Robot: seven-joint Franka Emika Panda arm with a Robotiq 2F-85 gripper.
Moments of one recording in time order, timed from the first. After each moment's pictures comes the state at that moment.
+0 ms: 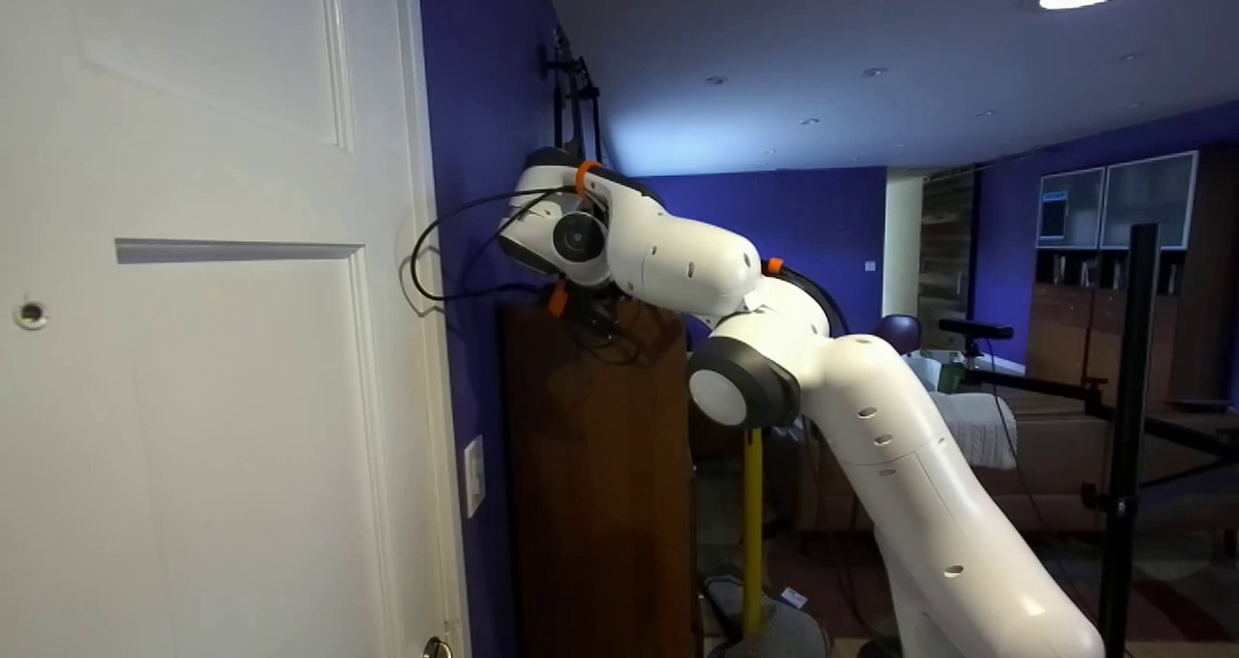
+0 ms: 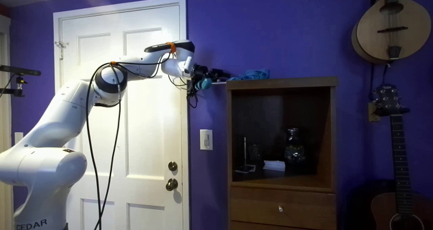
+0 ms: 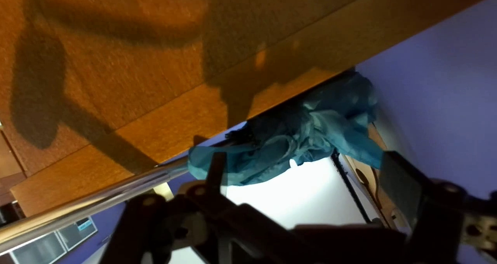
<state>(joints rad) 0.43 0.50 -0.86 -0.99 2.37 4.16 -1.49</state>
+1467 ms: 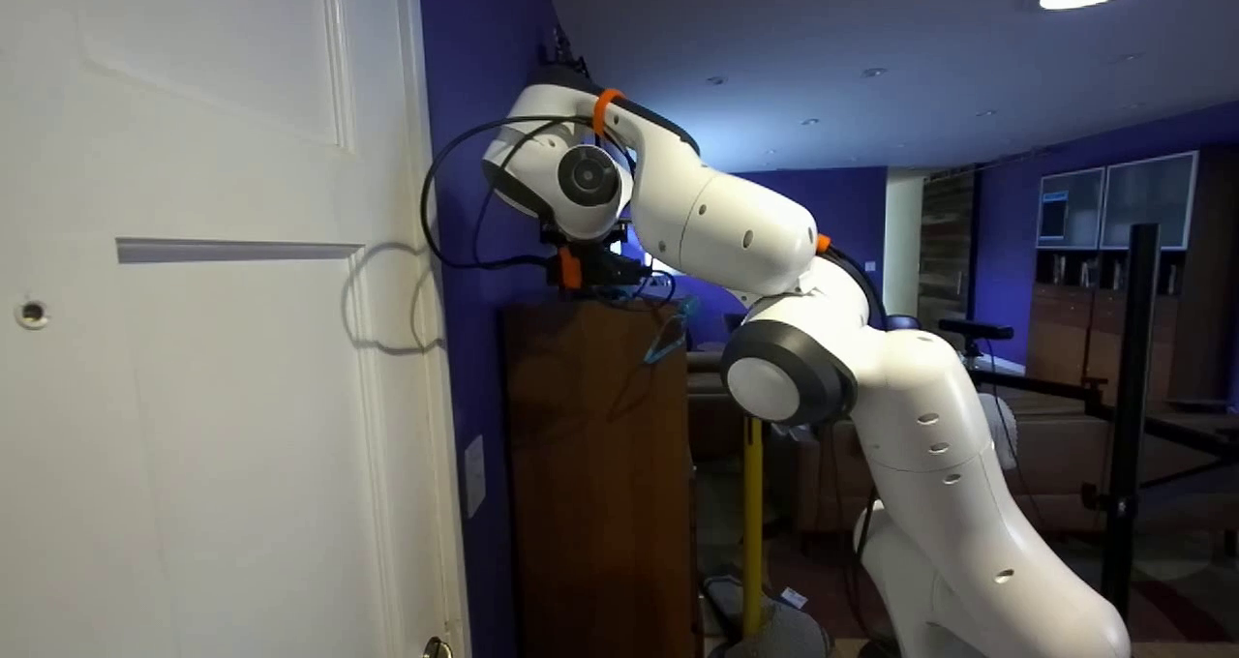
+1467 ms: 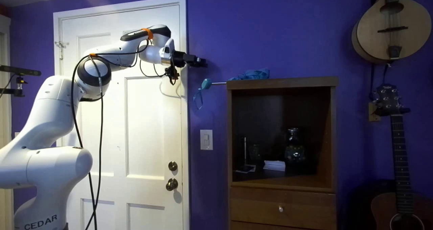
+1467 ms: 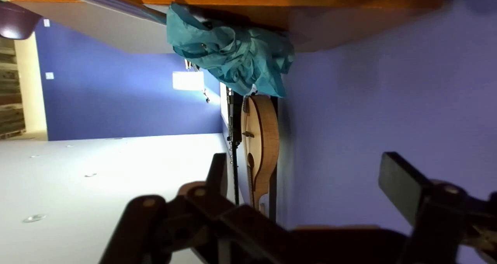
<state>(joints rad) 0.82 0.41 -1.13 -0.98 2.41 4.22 -2.09</state>
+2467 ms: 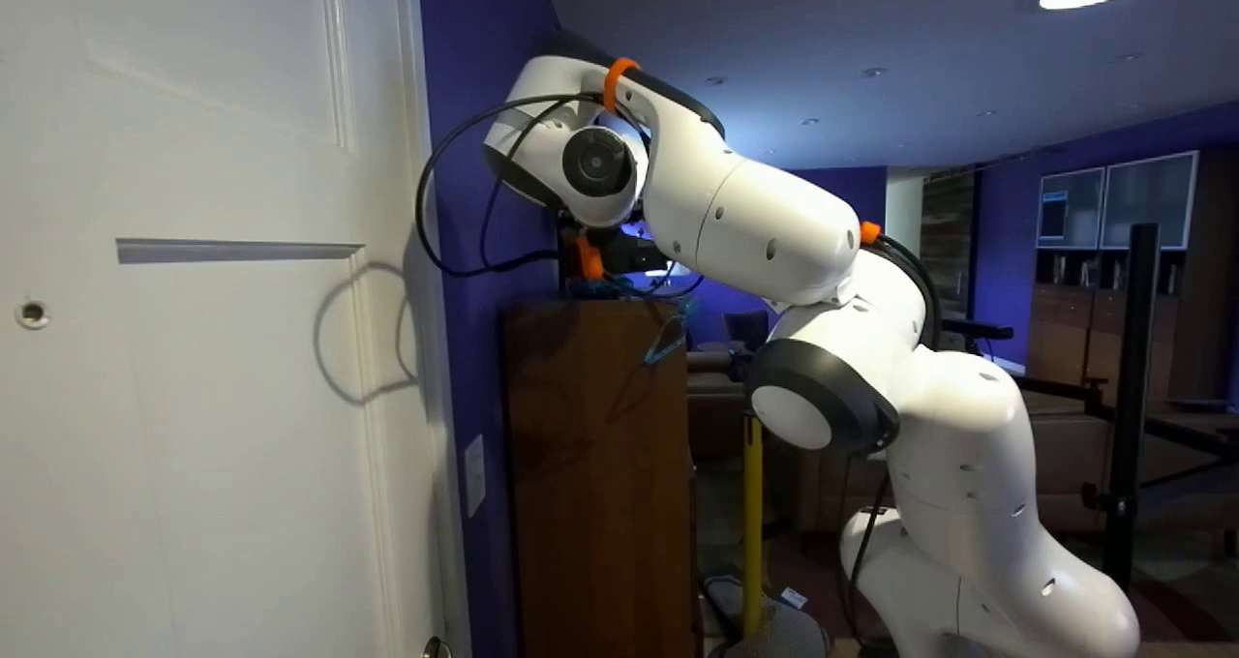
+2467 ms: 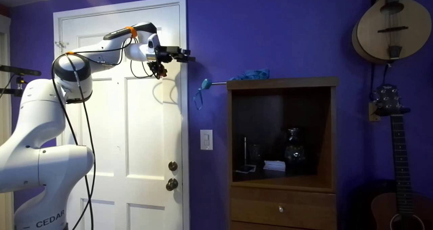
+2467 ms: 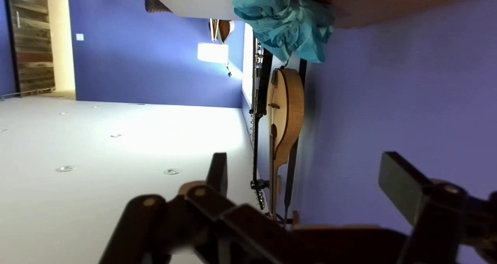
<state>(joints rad) 1.26 0.52 -1.67 -1.15 2.51 4.22 -2.16</state>
